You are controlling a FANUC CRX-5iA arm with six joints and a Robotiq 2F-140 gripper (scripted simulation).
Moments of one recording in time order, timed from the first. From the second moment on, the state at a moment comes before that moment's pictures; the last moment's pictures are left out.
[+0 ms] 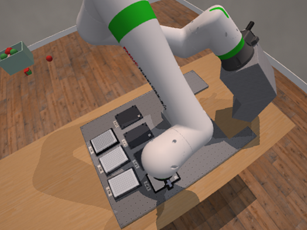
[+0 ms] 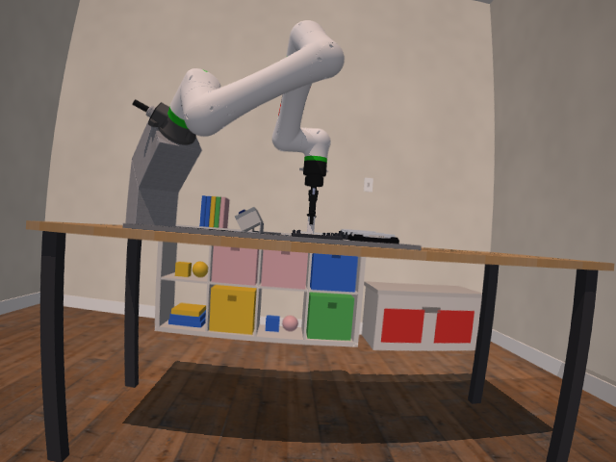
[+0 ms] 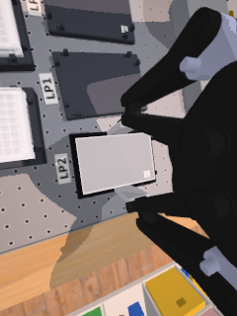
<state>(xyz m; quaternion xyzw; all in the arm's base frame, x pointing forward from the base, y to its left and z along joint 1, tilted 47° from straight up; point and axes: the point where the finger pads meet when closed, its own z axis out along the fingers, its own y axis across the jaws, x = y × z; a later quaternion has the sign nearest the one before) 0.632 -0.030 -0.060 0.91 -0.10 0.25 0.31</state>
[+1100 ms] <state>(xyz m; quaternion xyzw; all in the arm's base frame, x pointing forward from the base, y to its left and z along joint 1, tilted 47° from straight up) 0.613 0.001 -0.026 0.91 -0.10 0.25 0.31</state>
